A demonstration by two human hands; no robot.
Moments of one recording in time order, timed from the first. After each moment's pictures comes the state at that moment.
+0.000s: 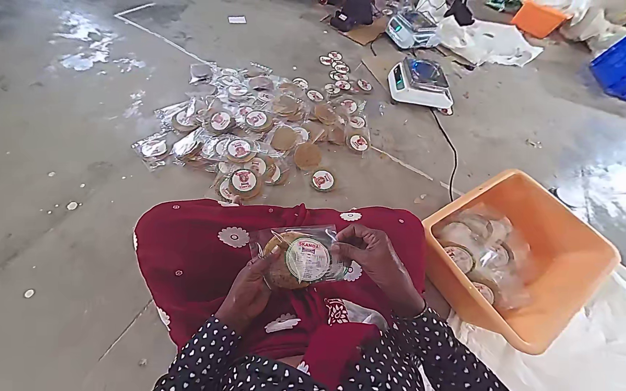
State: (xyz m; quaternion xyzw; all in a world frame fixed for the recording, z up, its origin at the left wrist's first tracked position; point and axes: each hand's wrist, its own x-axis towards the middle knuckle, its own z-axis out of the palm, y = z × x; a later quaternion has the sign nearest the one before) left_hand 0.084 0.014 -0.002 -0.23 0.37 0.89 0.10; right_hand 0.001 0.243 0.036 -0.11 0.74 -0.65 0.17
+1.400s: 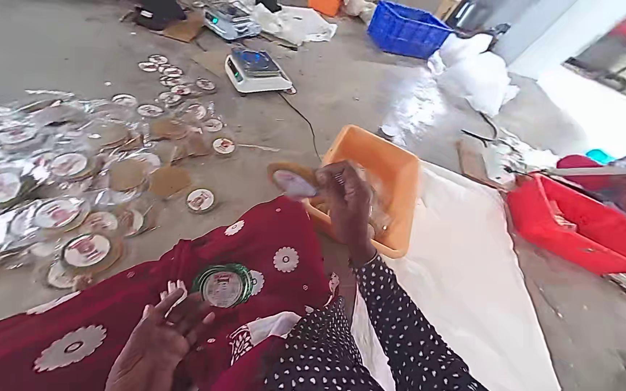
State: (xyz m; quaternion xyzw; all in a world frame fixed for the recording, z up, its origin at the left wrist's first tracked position) left_hand 0.067 0.035 -0.007 -0.09 0.44 0.87 0.20; right_hand -0.014 0.382 0.086 -0.08 0.82 -0.44 -0.35
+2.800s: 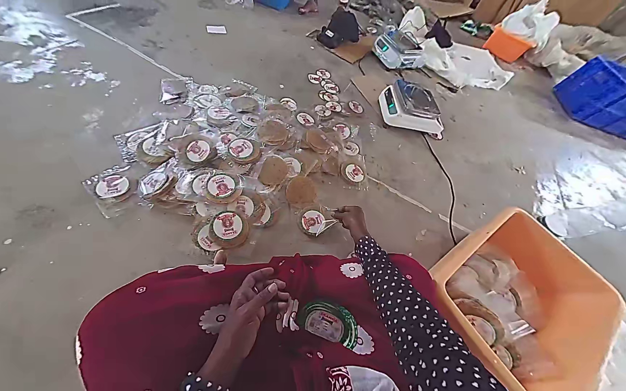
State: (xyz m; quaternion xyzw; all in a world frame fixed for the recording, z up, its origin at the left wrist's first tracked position) left_hand -0.021 -0.022 -0.054 -0.17 0.44 0.88 0.09; right_hand -0.293 0.238 -0.126 0.14 0.90 -0.39 0.14
